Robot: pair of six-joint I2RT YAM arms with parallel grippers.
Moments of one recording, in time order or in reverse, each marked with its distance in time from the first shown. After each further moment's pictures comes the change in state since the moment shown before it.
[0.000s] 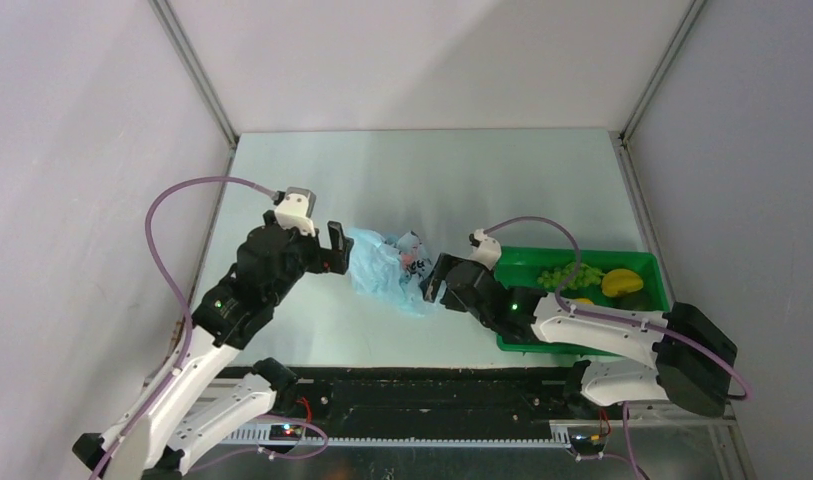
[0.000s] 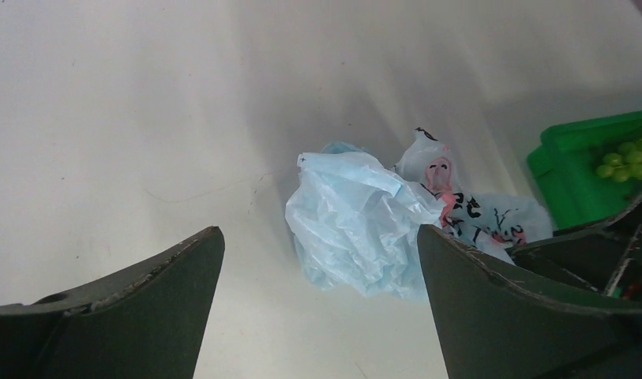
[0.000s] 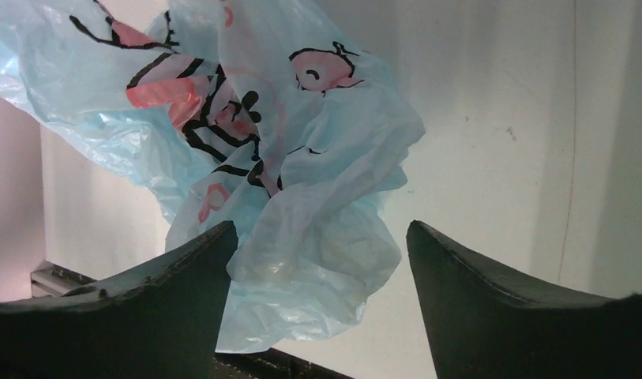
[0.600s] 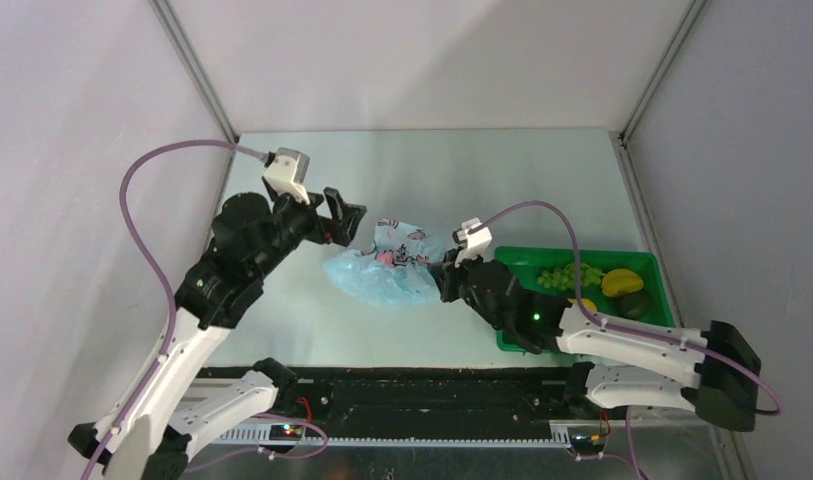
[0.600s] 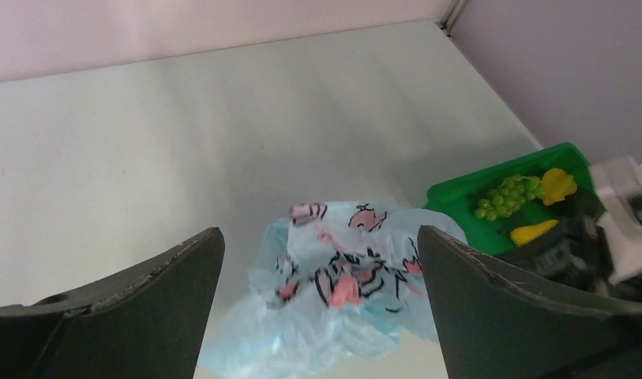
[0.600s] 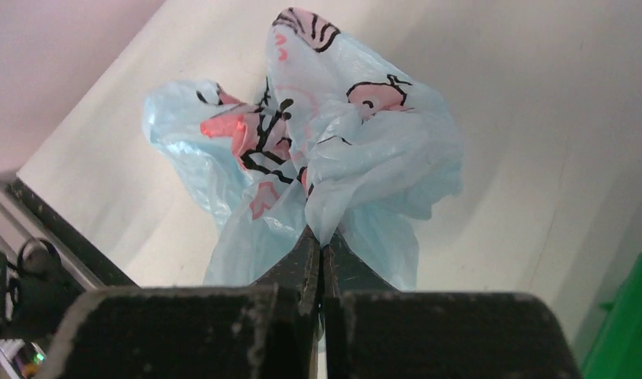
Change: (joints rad) left arm 0.014 0.110 0.259 0.011 0.179 -0.037; right arm 0.055 -0.135 -0.002 0.228 0.007 -0.564
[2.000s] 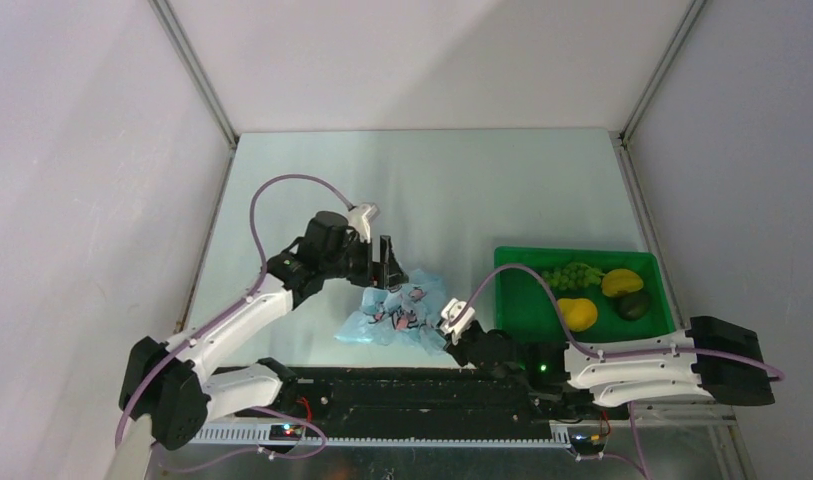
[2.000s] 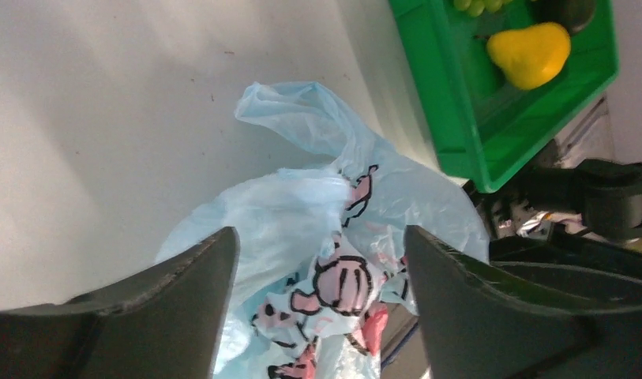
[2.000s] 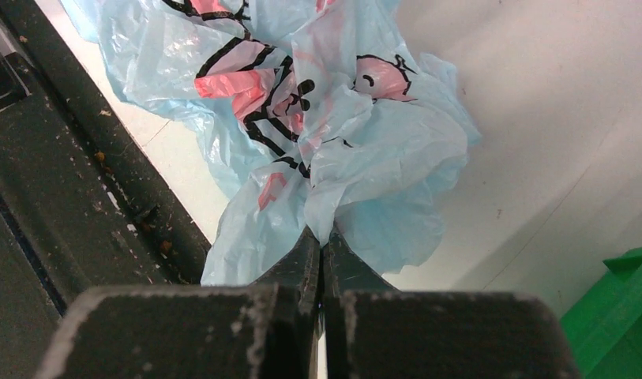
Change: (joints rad) left arm 0.012 0.288 -0.365 0.175 0.433 -0.211; right arm 0.344 -0.112 -0.354 0.155 0.091 -0.346
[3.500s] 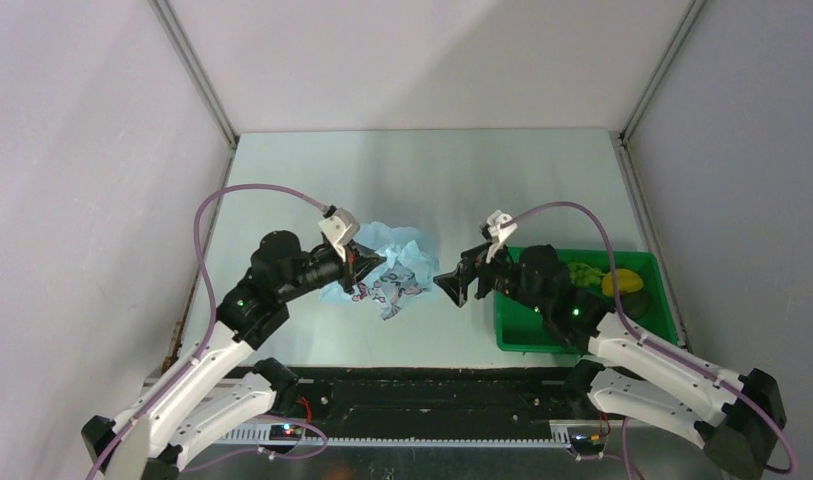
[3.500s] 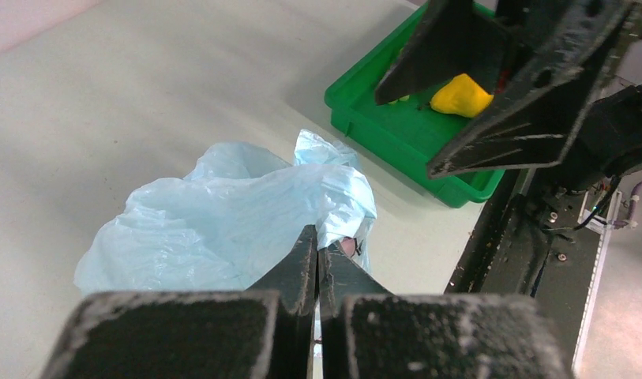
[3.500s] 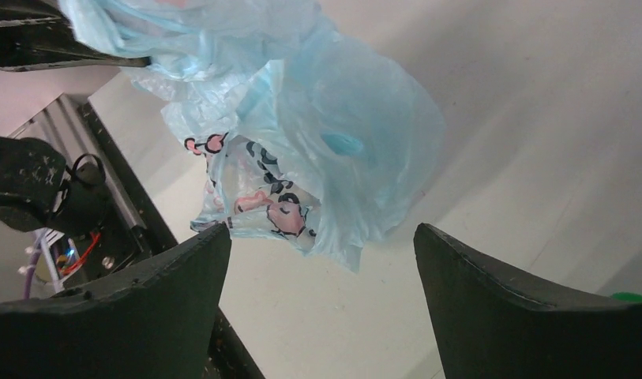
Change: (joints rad) left arm -0.069 -0.378 -0.032 0.122 -0.003 0.401; right arm -0.579 -0.156 0.261 -0.199 -0.570 0.114
